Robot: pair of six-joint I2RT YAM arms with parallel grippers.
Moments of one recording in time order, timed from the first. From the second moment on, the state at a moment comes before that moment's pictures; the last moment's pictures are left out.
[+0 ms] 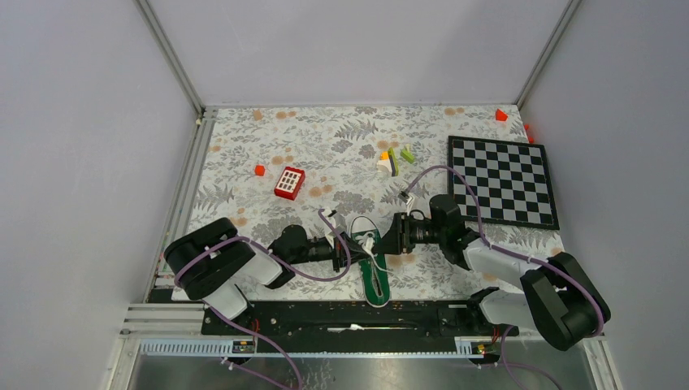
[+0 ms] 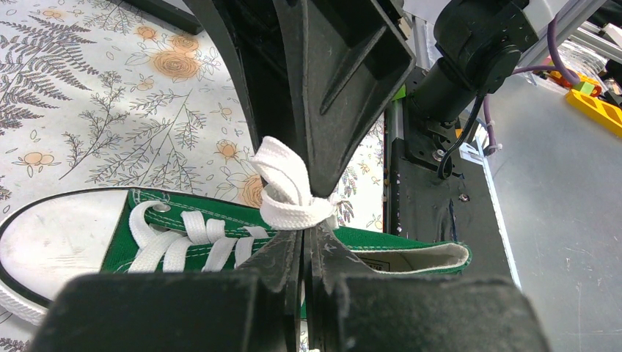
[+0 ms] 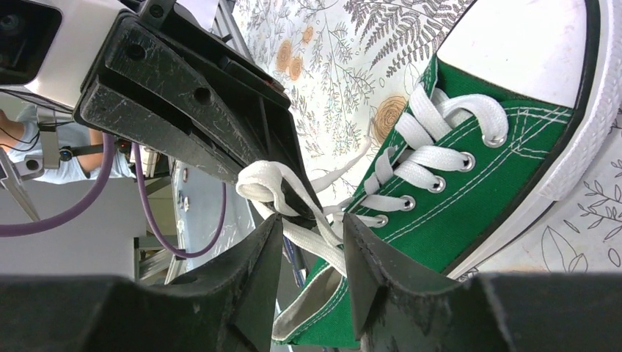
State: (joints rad) left arm -0.86 1.59 0.24 1.32 0.58 -0.31; right arm 0.50 1.23 0.37 0.36 -0.86 0.66
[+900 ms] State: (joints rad) left arm -0.85 1.59 0.24 1.32 0.60 -0.31; right arm 0.46 1.24 0.28 0.57 -0.96 0.78
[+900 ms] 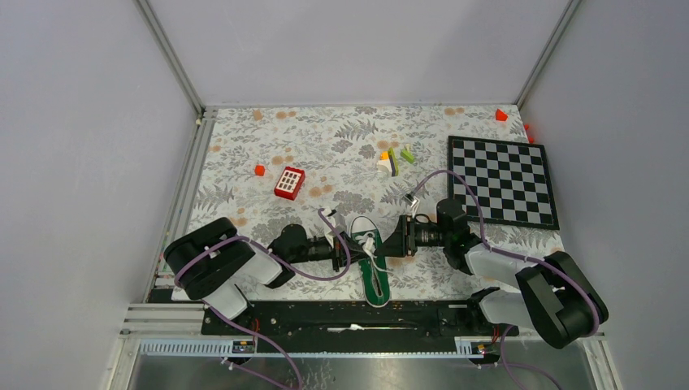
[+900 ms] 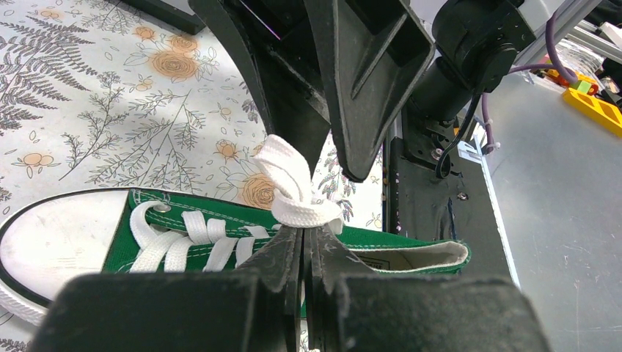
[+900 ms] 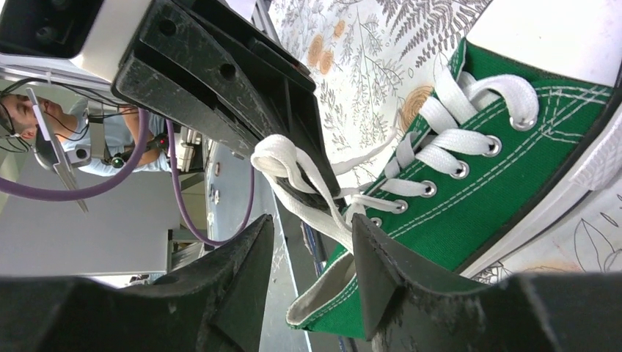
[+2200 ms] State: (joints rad) left arm -0.85 1.59 0.26 1.30 0.61 -0.33; right arm 0.50 1.33 0.32 0.55 -1.00 0.72
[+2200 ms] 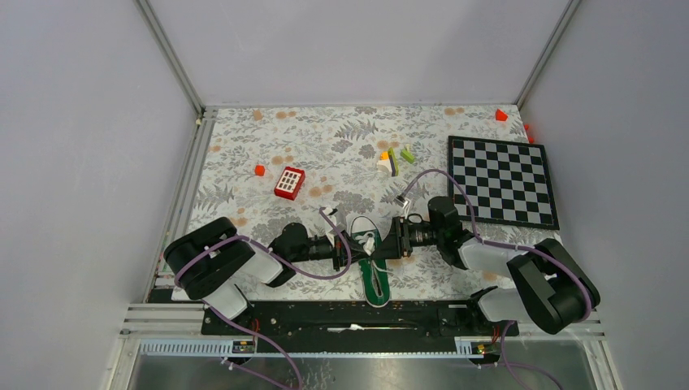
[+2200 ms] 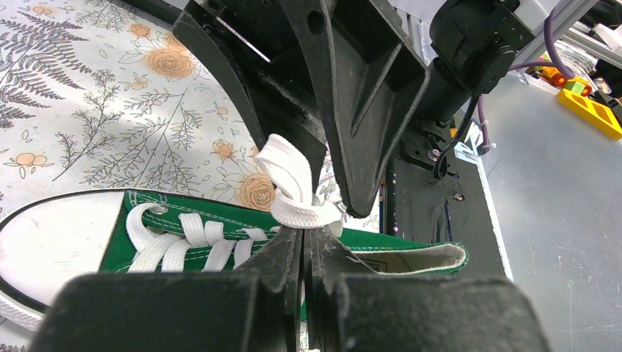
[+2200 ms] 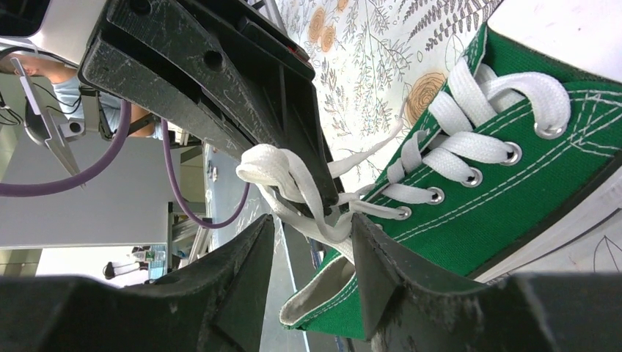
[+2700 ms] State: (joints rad) left arm -0.85 1.59 0.26 1.30 0.61 -0.33; right arm 0.51 1.33 0.35 0.48 -0.97 0.68
